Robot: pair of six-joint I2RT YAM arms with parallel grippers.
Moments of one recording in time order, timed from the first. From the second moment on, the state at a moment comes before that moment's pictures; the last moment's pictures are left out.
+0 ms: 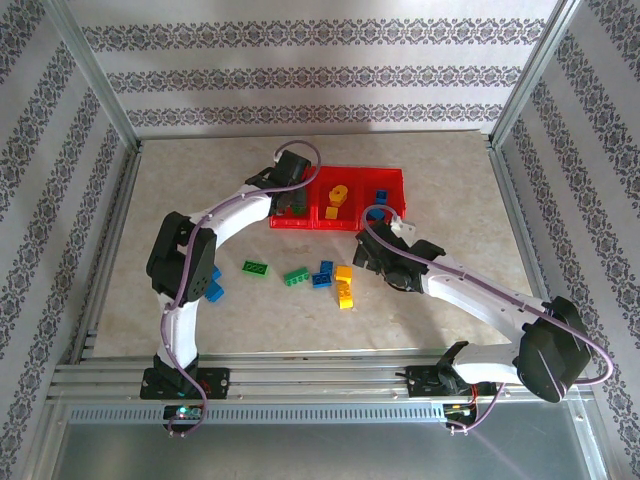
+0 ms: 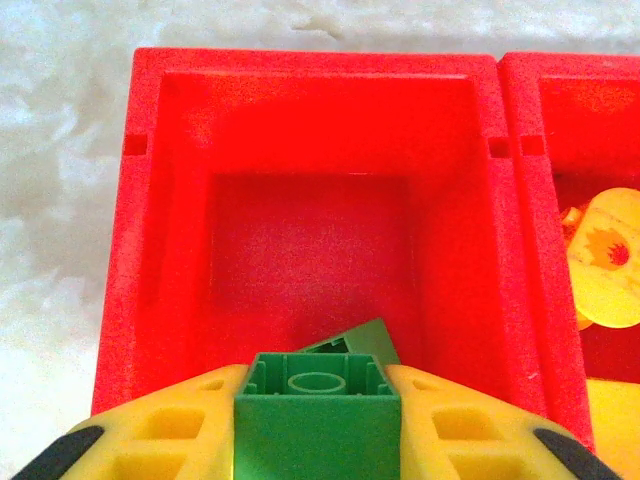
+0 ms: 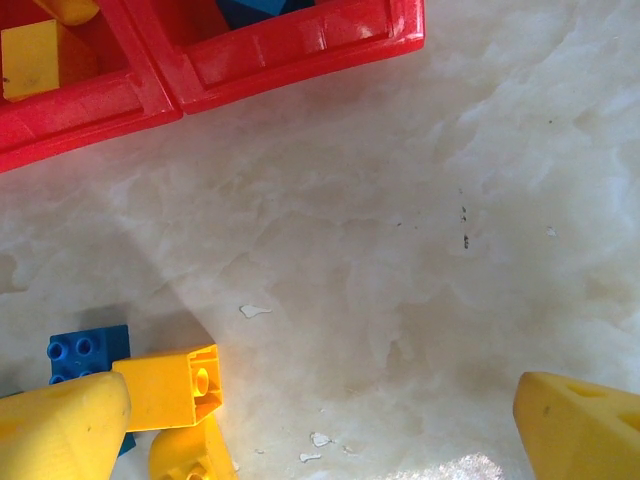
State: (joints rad) left arm -0.48 2.02 1.56 -0.44 -0.26 -0.40; right arm 0.71 1.27 0.88 -0.72 0.38 0.97
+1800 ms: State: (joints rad) left arm -0.47 1.29 0.86 -0.29 -0.37 -0.54; right arm 0.88 1.73 1.25 -0.75 0.24 0.96
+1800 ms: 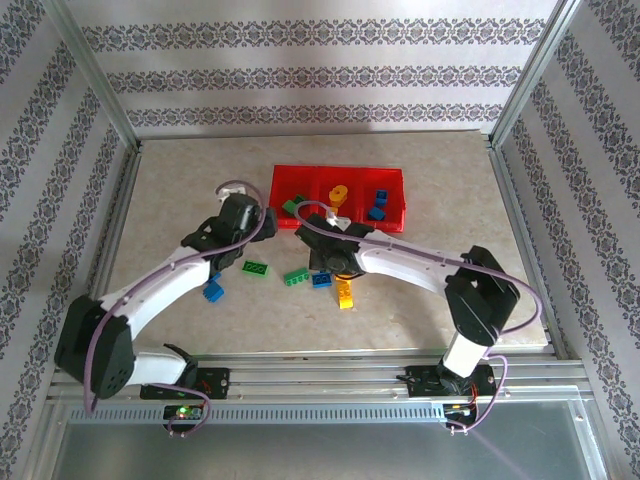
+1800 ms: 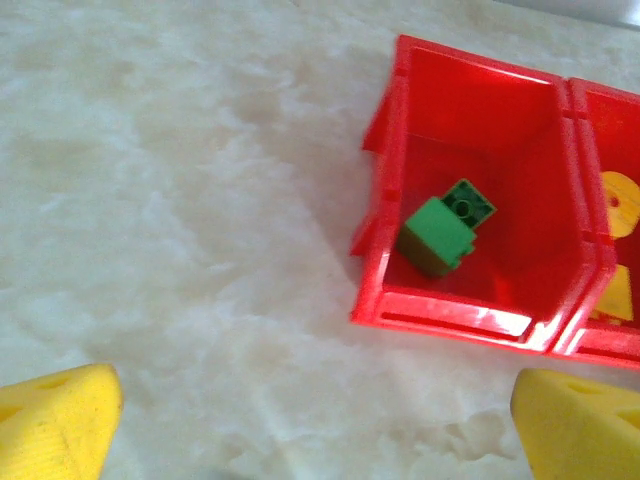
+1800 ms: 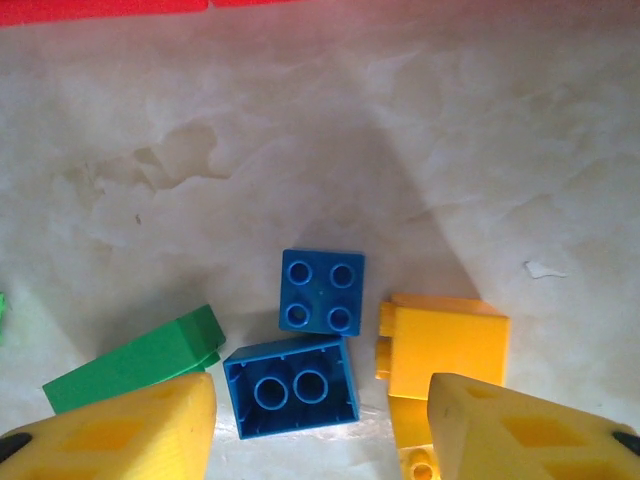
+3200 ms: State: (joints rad) left arm -0.44 0.87 0.53 -0.34 -0.47 -0.59; right arm 0.83 1.98 1.43 -0.86 0.14 0.91
